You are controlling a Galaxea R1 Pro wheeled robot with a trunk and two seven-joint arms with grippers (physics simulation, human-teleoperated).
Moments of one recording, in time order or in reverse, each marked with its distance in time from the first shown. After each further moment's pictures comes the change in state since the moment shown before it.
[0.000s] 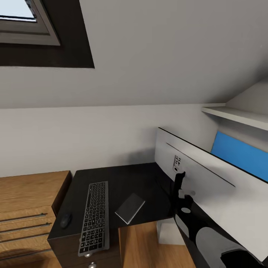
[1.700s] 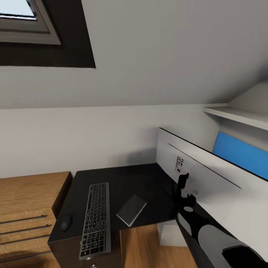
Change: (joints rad) left arm -0.001 0.000 0.000 0.000 0.000 -0.001 -0.001; right arm -0.024 -0.022 0.002 0.036 -0.002 -0.004 0.000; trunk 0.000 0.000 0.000
